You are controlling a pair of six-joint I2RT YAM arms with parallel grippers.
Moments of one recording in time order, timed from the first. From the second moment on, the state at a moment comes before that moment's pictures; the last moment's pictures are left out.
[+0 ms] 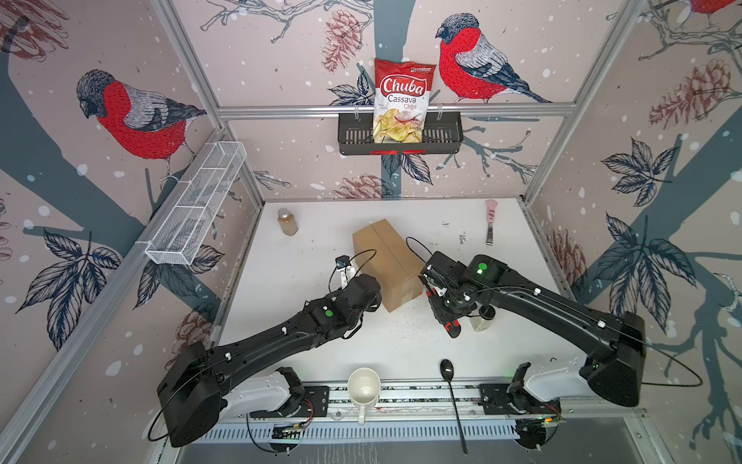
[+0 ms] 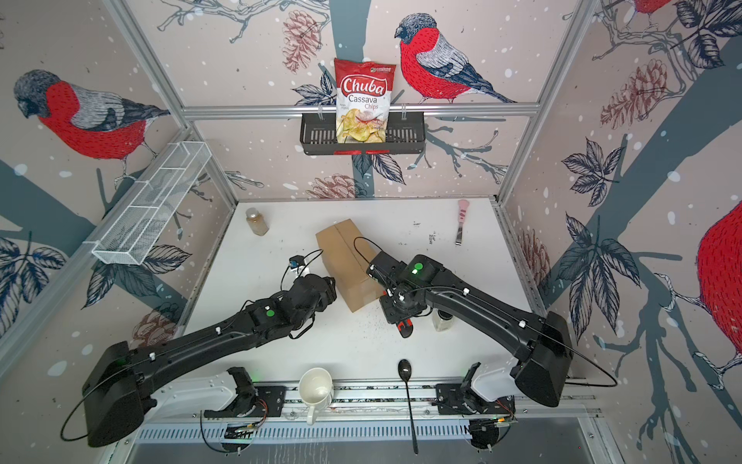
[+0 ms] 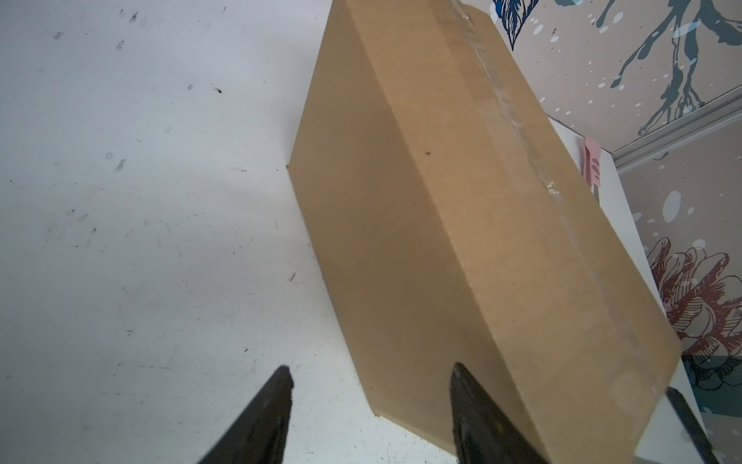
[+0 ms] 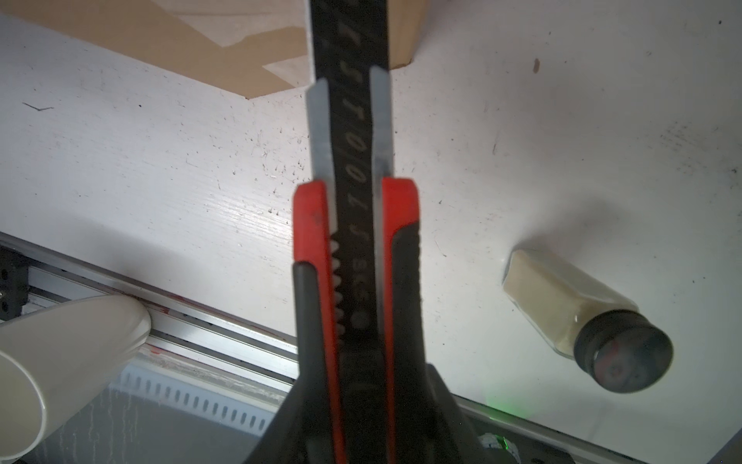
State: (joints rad) left arm -0.90 1.16 0.72 -0.29 -0.49 -0.97; right arm 0.97 1.40 1.29 -1.27 0.04 0.50
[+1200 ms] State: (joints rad) left arm -0.90 1.18 0.72 -0.25 -0.49 -0.97; right arm 0.98 1.42 1.31 -1.29 0.06 0.50
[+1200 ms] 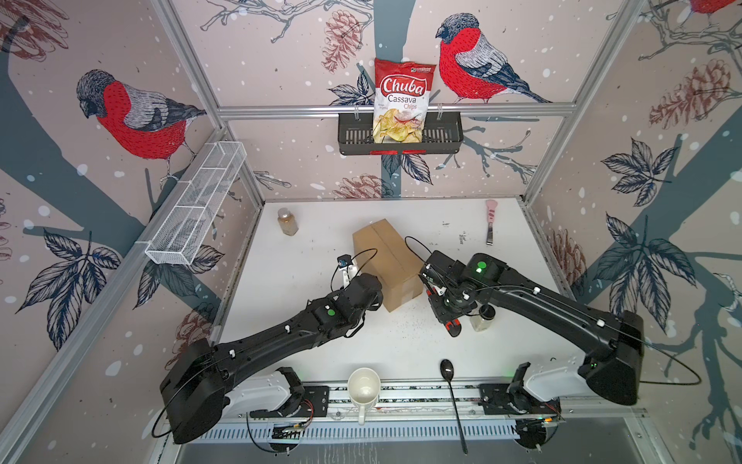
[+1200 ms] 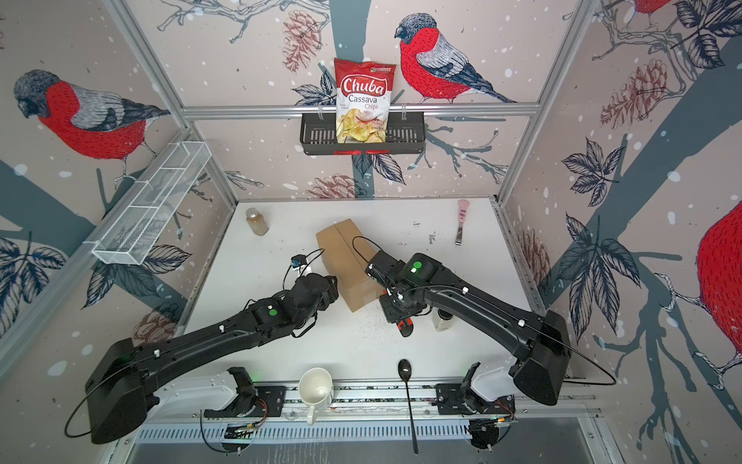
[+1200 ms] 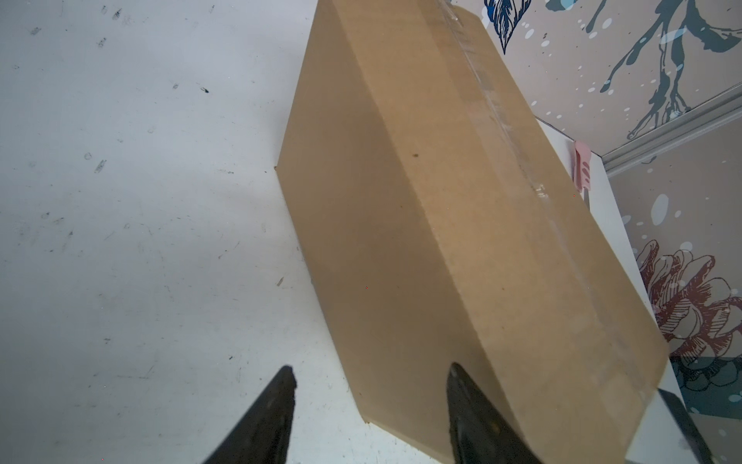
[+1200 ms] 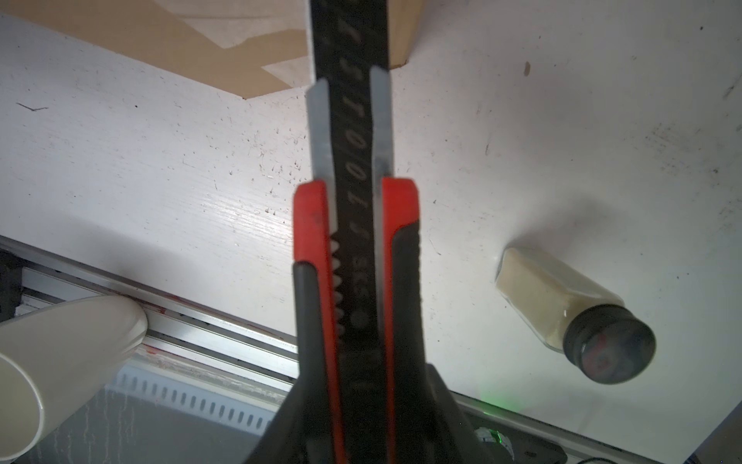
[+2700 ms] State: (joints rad) left arm -0.90 1.20 0.72 -0.23 -0.47 -0.96; right arm 0.97 1.48 1.36 -1.29 0.07 0.49
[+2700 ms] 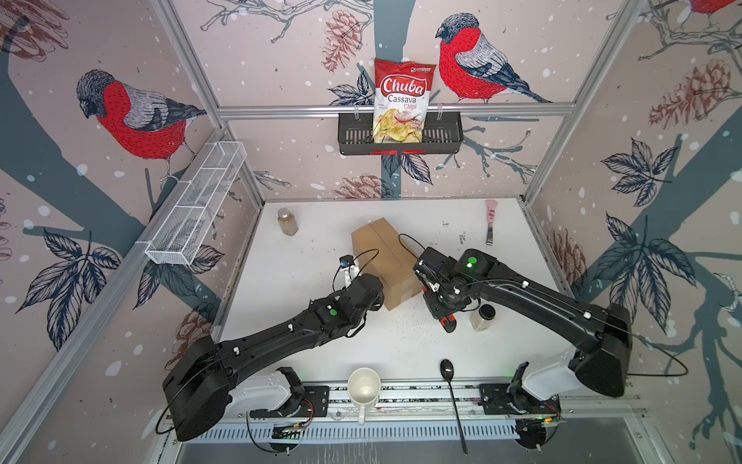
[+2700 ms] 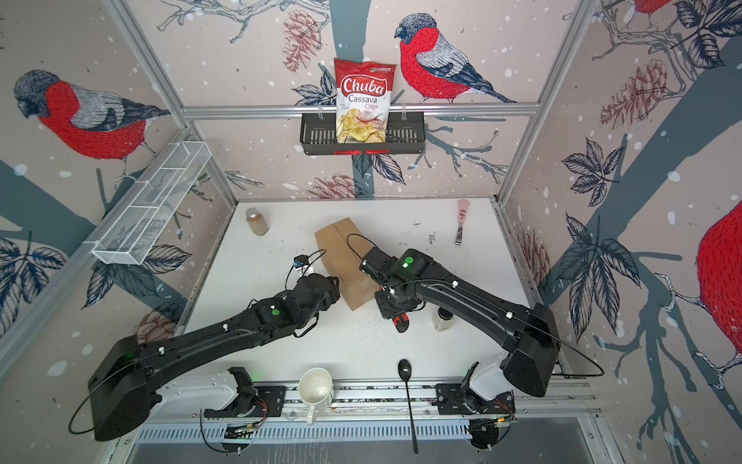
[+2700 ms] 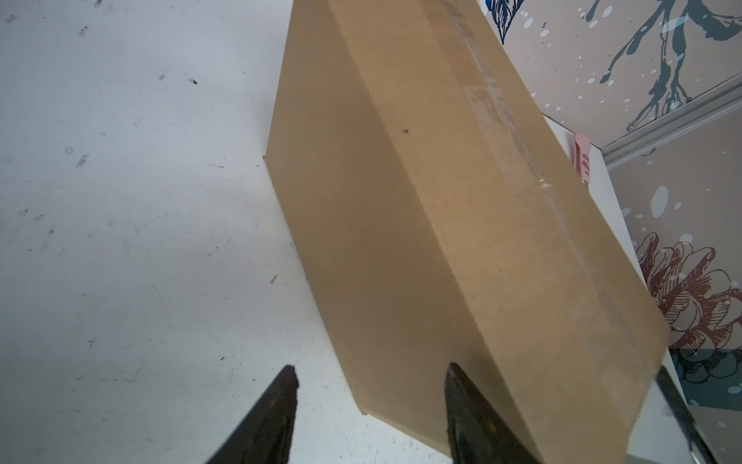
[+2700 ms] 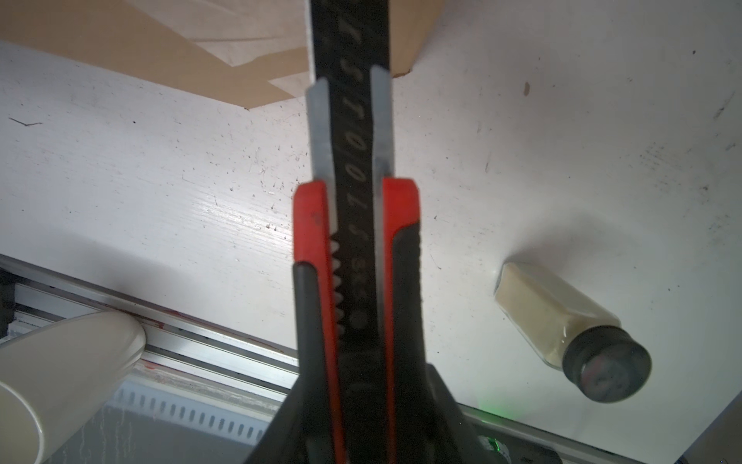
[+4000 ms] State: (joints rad) left arm -0.90 1.25 0.74 -0.20 -0.47 -0.94; right arm 0.99 1.52 1.40 -1.29 0.07 0.47
